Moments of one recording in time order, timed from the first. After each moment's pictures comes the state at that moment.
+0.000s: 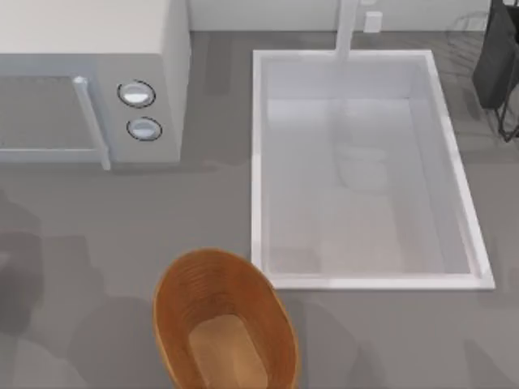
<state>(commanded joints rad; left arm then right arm) 0.30 1.83 0.96 -0.69 0.01 0.56 0.00 0.00 0.00 0.00 0.00 0.00</state>
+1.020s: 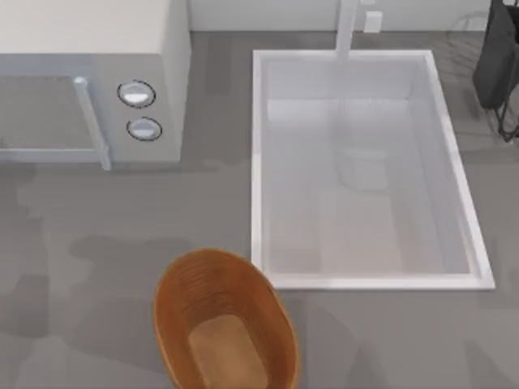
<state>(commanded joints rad) 0.29 1.66 1.36 -1.26 0.02 0.56 0.00 0.00 0.00 0.00 0.00 0.00</state>
